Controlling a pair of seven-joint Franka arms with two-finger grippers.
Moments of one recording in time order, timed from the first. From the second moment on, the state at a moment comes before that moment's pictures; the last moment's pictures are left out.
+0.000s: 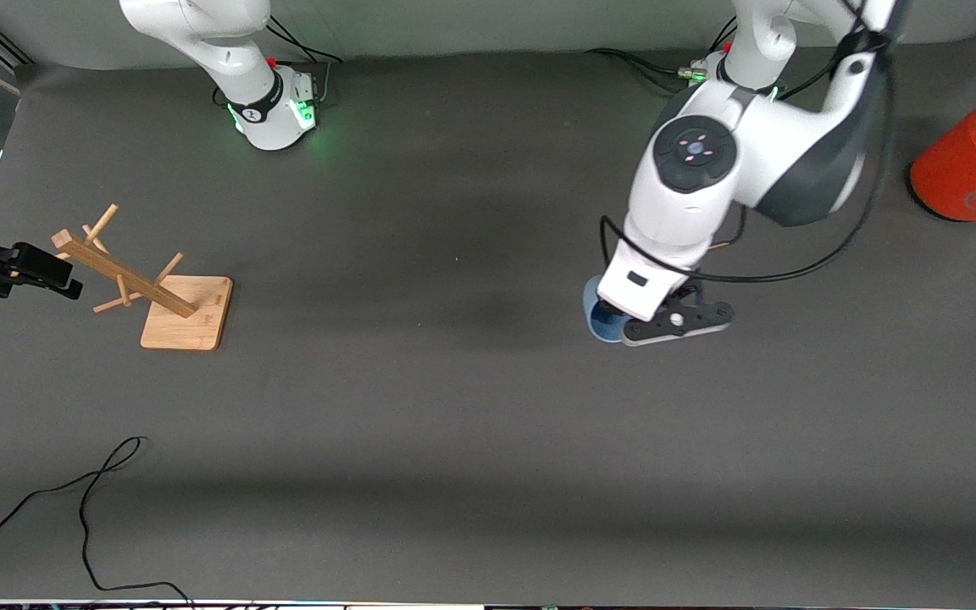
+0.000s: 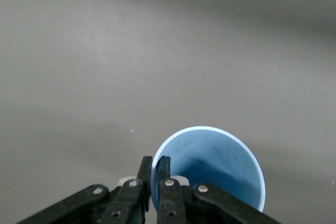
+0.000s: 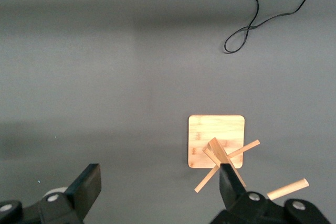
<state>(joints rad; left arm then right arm) -0.40 0.30 -0.16 -1.67 0.14 2.02 -0.83 -0.02 0.11 -0.03 -1.47 0.02 1.61 0.02</state>
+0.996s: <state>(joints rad) -0.52 0.41 -0.16 -1.92 0.86 2.46 -1.70 -0.02 0.11 -0.03 -1.47 0.02 1.61 0.02</state>
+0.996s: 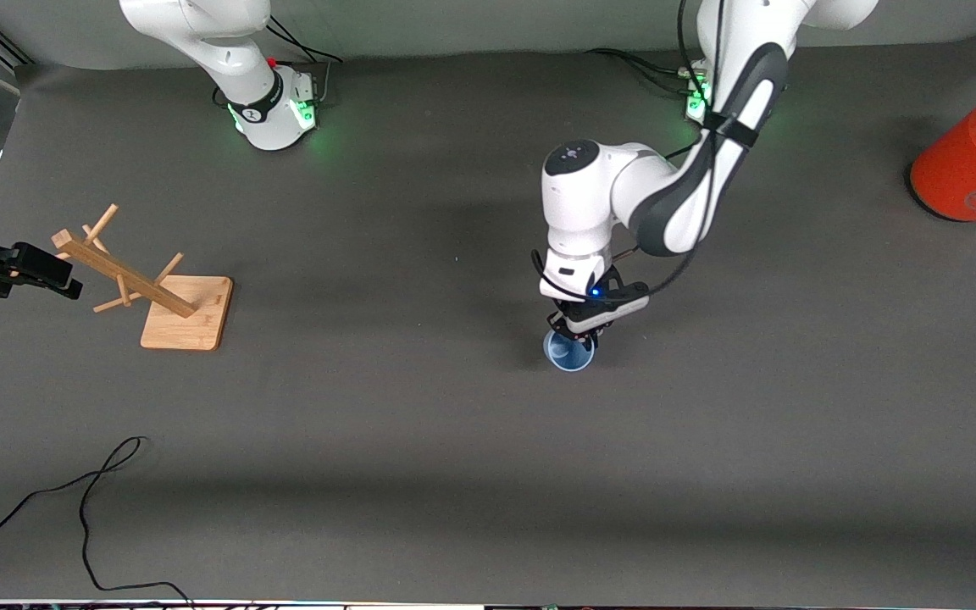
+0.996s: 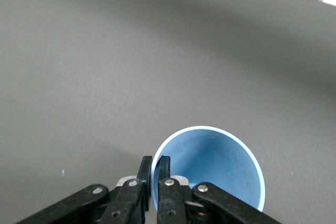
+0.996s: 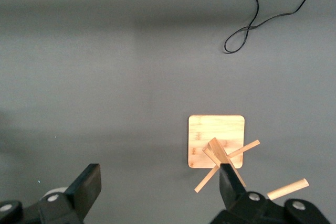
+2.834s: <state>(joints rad) -0.36 0.28 -0.14 -1.70 0.25 2.12 -0.96 -0.02 0.11 -0.03 -1.47 0.02 1.61 0.02</state>
